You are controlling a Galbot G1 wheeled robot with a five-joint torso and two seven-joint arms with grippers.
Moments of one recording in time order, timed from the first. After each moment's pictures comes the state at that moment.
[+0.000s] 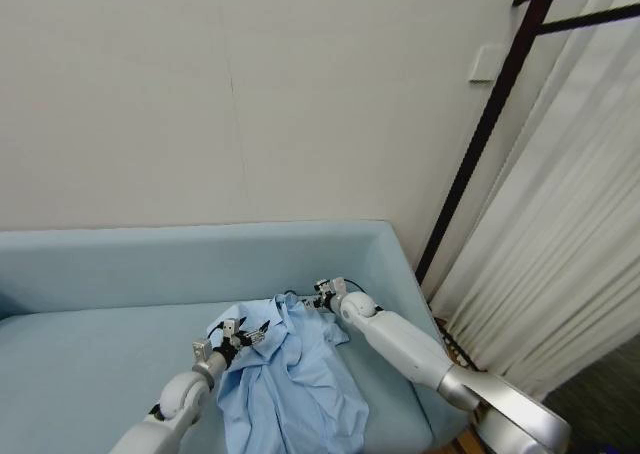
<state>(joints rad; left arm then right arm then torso) 1.15 -1.01 -0.28 -1.69 -0.74 0.15 0.11 -0.36 1.17 -0.43 1.21 0.89 -0.56 0.03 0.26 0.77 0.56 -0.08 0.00</state>
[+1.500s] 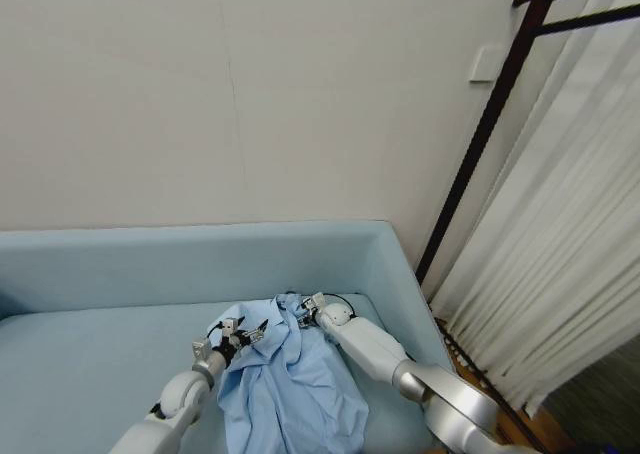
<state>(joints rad) 1.14 -1.02 -0.27 -1.67 -0.75 0.14 0.10 -0.27 1.42 -0.45 0.74 0.63 -0.46 -0.03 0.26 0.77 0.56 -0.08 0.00</state>
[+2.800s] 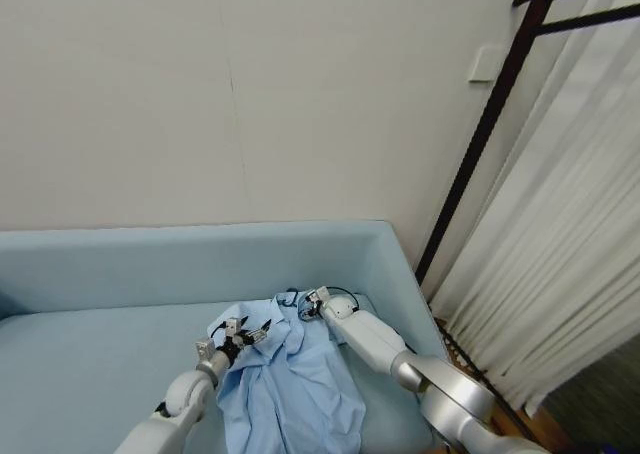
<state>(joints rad) 1.12 -1.02 -0.26 -1.65 -0.74 0.13 0.11 -0.27 1.44 -0.44 0.69 0.59 -0.44 -0.08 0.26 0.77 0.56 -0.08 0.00</state>
